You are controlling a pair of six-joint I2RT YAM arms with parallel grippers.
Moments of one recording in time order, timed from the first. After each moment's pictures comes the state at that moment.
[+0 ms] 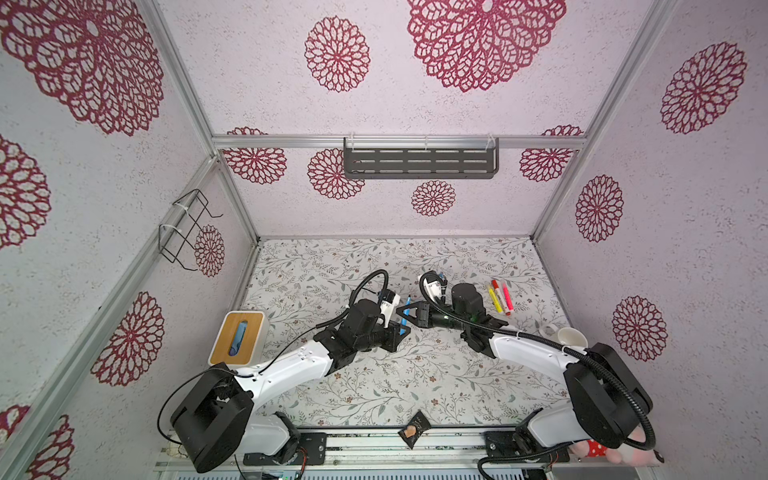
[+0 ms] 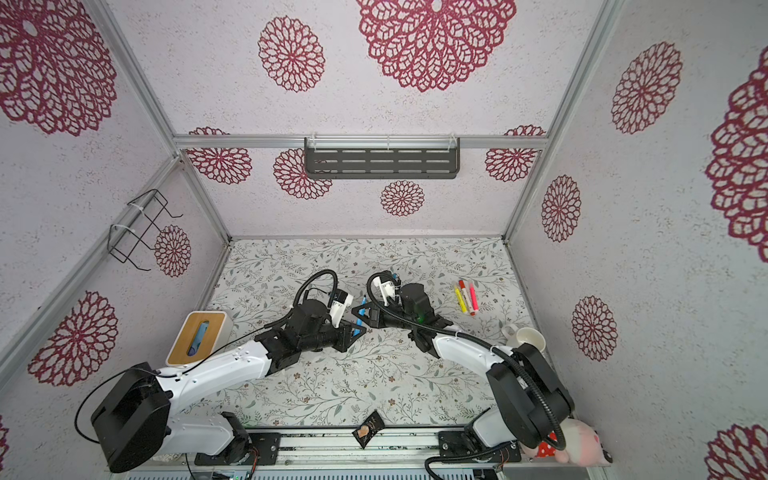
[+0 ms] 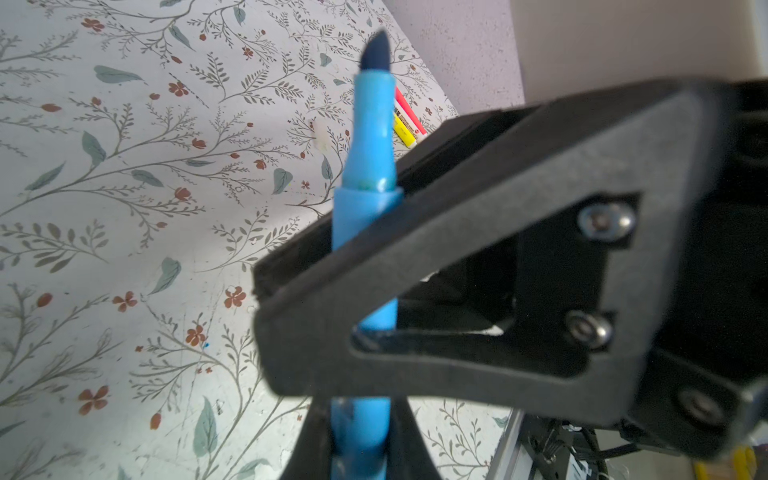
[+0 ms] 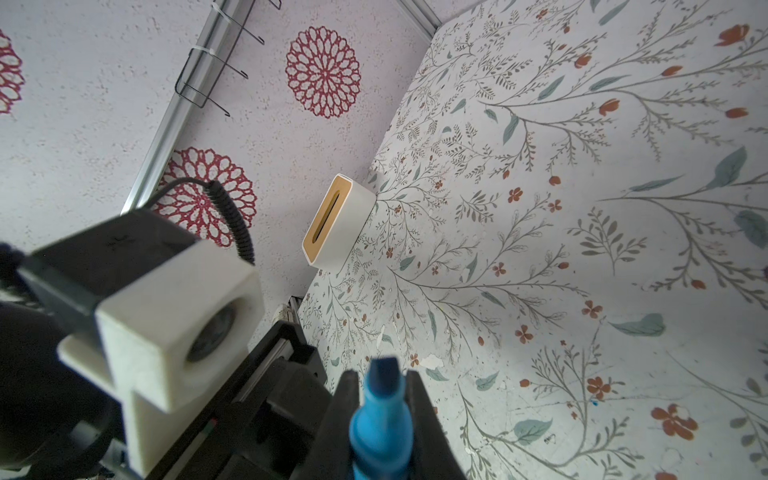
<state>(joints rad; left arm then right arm) -0.77 1.36 0.74 0.07 0.24 -0.48 0.64 1.45 0.76 0.38 -0.61 0.74</state>
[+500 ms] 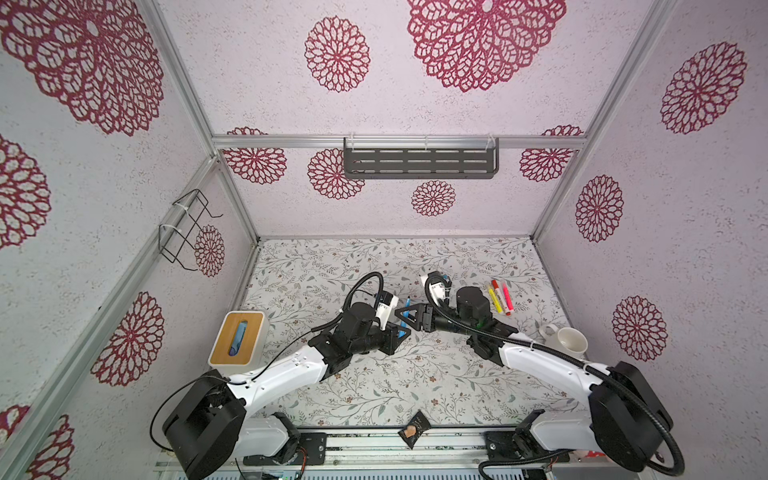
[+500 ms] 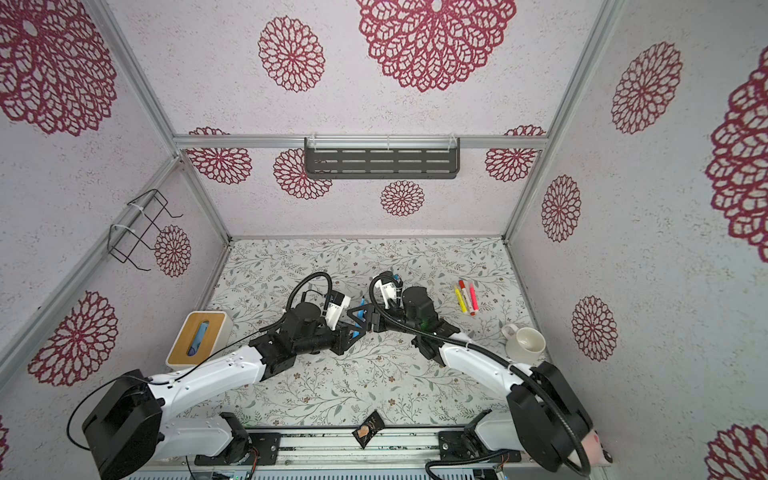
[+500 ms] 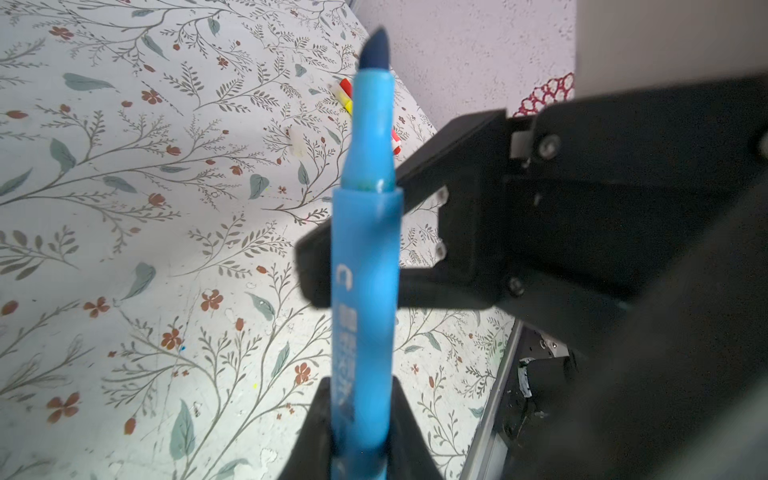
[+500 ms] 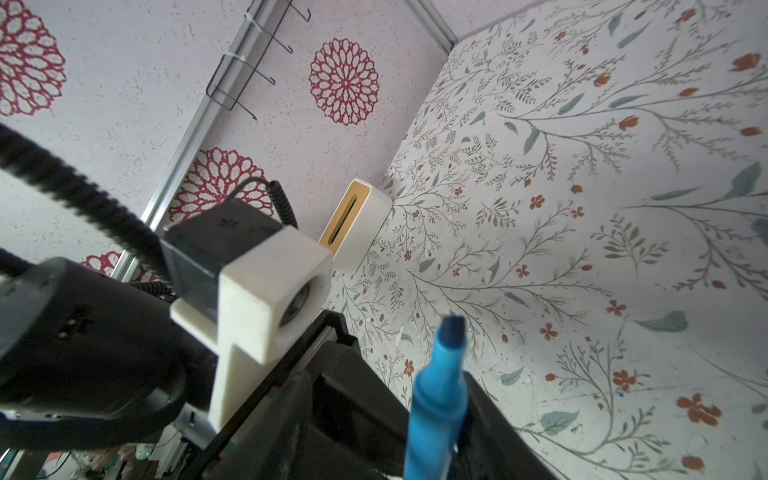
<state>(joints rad) -0.76 1.28 0.68 0.13 0.28 -0.49 0.67 1.27 0.74 0.27 -0.52 0.74</state>
